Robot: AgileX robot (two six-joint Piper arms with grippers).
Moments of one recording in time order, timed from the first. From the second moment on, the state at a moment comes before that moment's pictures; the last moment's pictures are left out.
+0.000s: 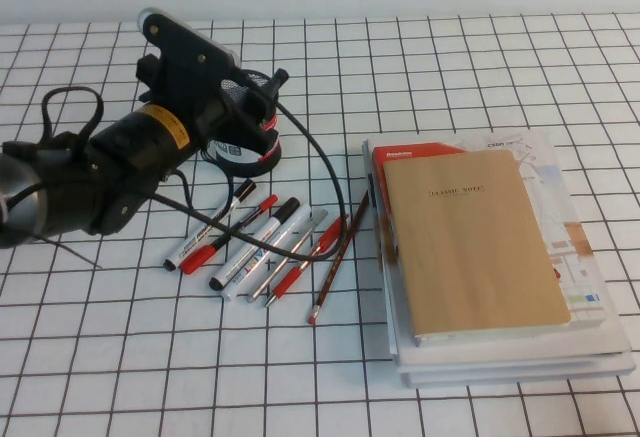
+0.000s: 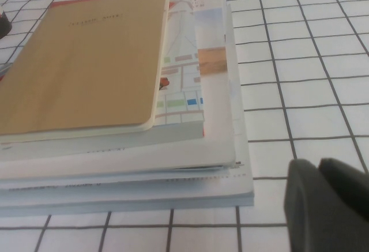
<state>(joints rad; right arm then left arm) 0.12 -0.02 0.03 0.14 0.38 0.03 -0.36 1.81 -1.05 0.39 -0.51 0.01</state>
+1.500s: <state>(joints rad) 0.12 -0.02 0.03 0.14 0.38 0.03 -0.37 2.14 -1.43 0.58 -0.39 -0.06</state>
